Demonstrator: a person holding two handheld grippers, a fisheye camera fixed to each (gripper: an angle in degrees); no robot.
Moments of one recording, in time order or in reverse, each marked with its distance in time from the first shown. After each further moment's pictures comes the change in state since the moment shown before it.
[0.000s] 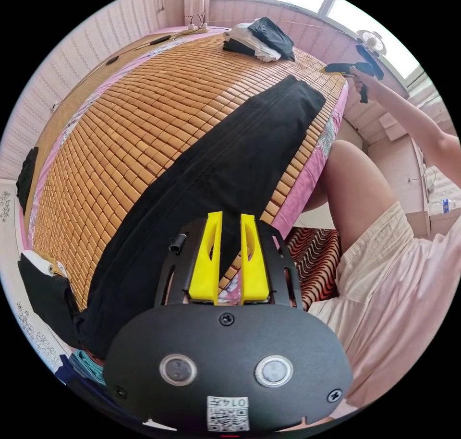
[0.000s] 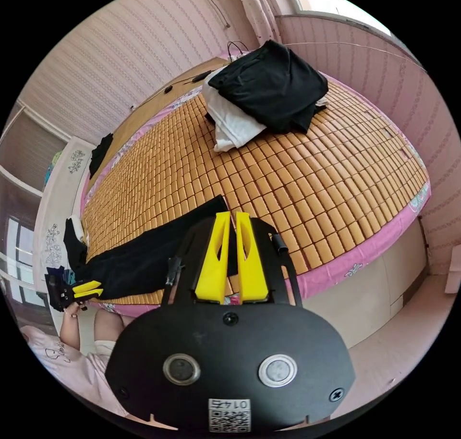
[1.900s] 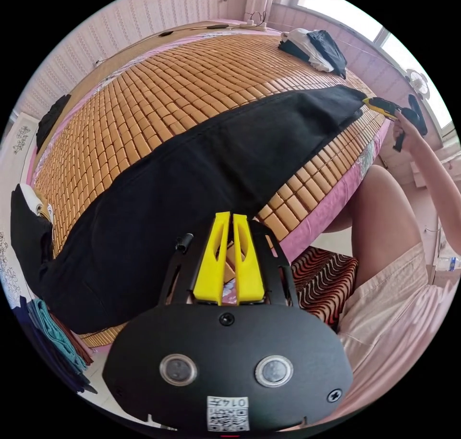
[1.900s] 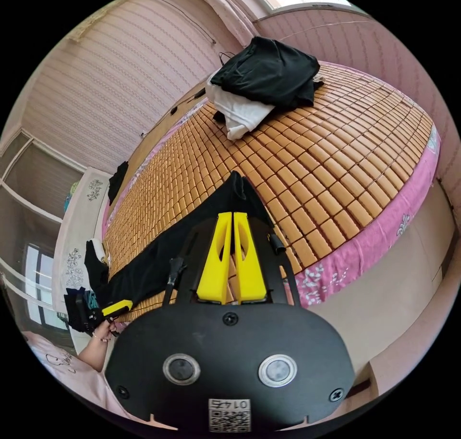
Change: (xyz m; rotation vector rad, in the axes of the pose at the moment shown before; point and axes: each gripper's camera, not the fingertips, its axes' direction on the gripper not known) left arm -0.041 0.156 0.075 0.017 -0.027 -0.260; right arm -0.079 0.160 -0.071 0.118 -0.126 0.161
